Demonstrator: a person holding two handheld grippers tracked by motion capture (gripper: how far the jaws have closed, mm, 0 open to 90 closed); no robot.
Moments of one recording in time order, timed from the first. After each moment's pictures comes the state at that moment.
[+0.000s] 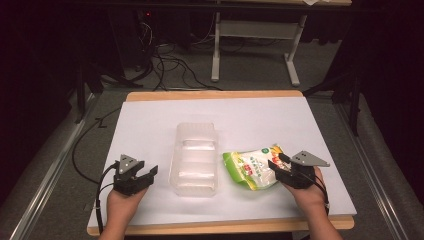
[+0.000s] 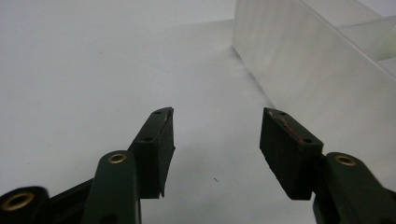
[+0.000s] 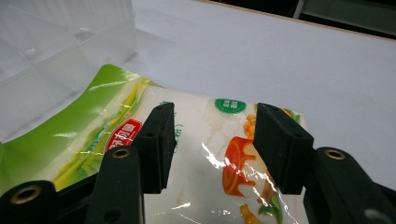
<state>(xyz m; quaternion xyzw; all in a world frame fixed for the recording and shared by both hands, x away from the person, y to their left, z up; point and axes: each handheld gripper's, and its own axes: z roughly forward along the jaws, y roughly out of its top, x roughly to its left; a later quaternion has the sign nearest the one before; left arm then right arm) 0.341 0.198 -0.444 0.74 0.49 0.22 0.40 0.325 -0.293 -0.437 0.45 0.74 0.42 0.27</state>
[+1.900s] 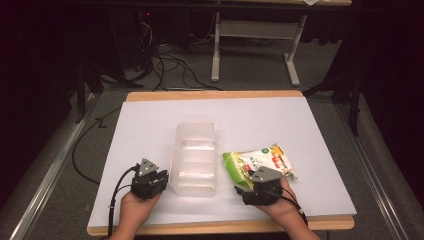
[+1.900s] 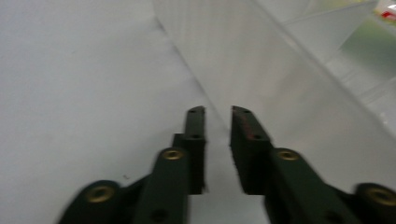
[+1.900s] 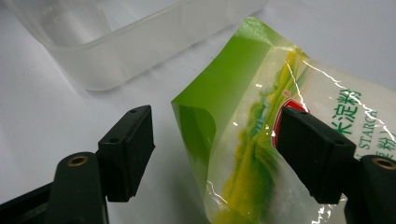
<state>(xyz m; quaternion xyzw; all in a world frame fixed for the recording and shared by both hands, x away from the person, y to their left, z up) 0.335 0.156 -0.454 0.79 0.44 0.14 0.40 0.305 -0.204 -0.458 0.35 0.84 0.37 0.20</state>
